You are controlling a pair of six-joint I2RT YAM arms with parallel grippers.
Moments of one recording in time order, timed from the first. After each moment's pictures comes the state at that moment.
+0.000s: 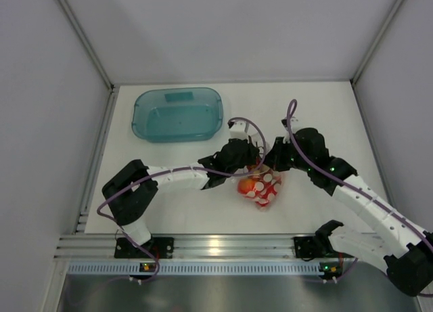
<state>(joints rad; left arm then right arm) -0.98 1.72 1.03 0.33 -0.35 -0.64 0.56 0.96 0.82 -0.41 -0.19 0.49</state>
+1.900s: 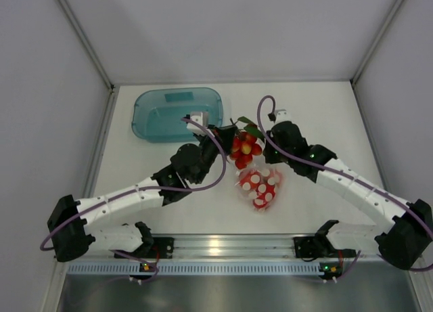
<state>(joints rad) -1.02 1.20 0.85 0.45 -0.53 -0.45 0.69 1.17 0.98 -0.50 0.22 0.41</state>
